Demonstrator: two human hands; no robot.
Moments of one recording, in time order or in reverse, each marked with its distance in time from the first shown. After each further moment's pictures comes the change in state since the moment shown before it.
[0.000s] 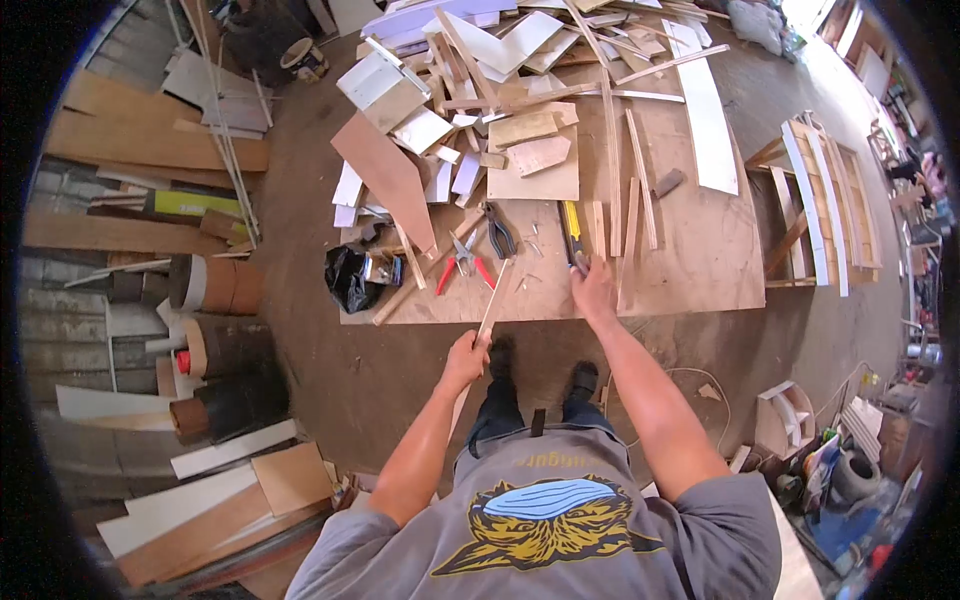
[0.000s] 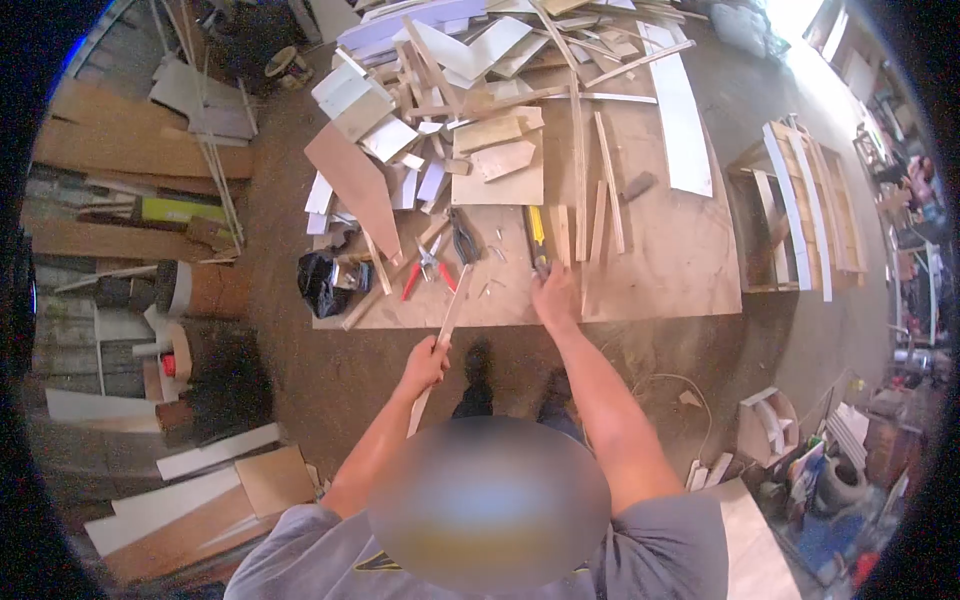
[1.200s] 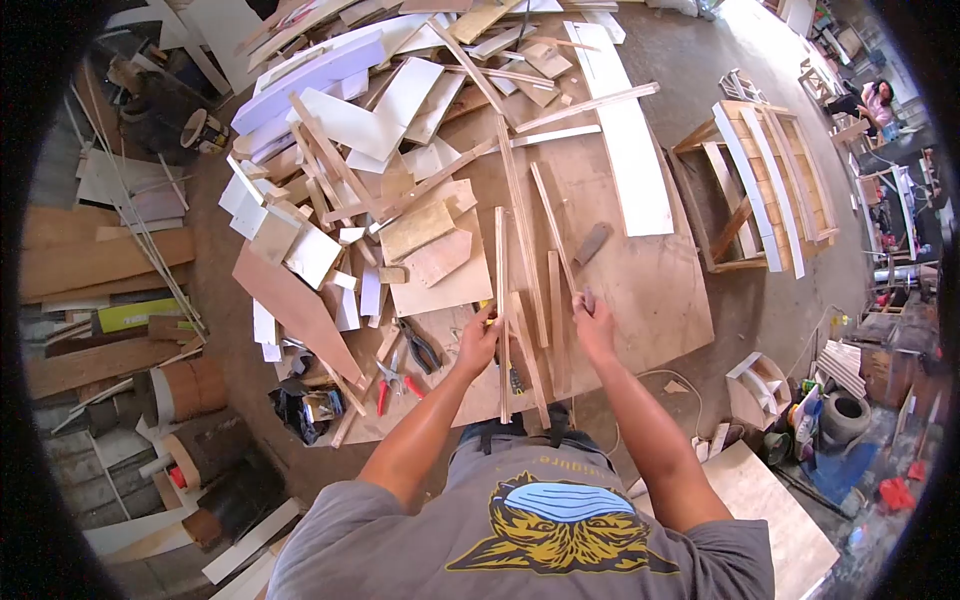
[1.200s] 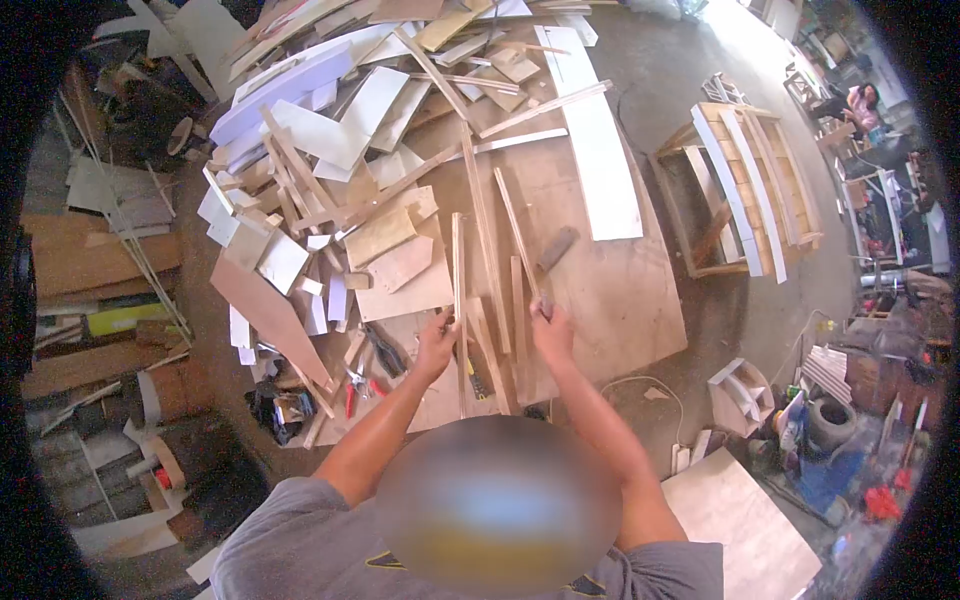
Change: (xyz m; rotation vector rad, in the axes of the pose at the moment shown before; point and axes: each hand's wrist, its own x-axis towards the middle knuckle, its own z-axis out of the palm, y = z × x) left_hand 0.216 0.214 0.144 -0.273 -0.318 0.369; right_hand 0.153 0.101 -0.079 0.362 0.014 0.544
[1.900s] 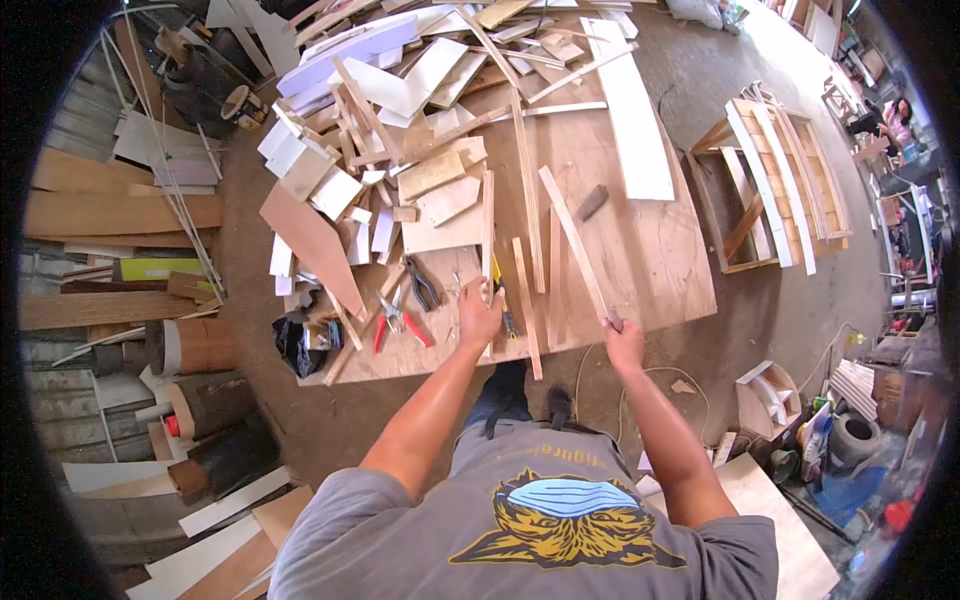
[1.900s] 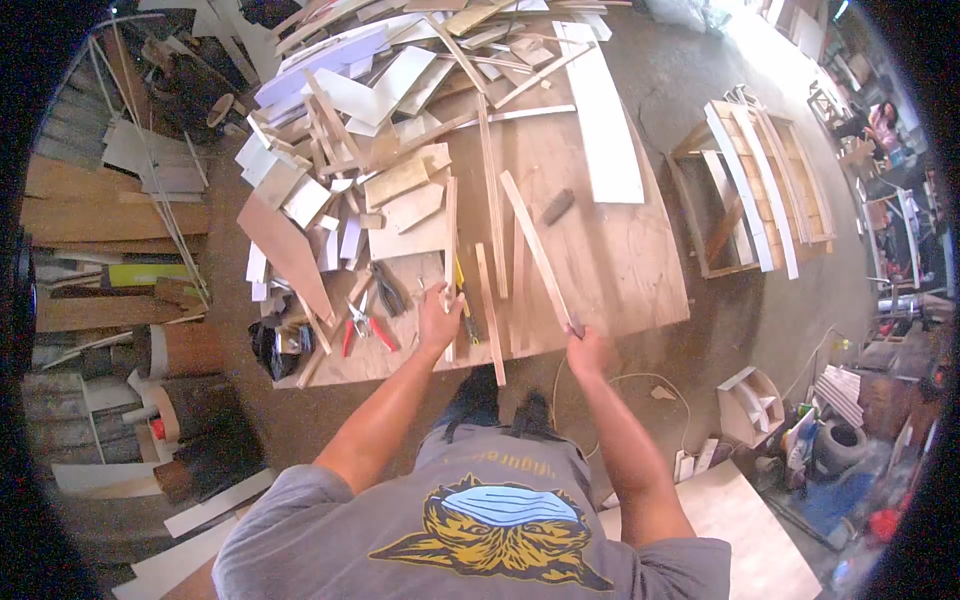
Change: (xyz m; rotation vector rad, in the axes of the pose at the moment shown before) left_hand -0.079 -0.048 0.029 0.725 0.489 0.275; right_hand -0.098 0.098 -0.091 -0.354 0.069 -0.070
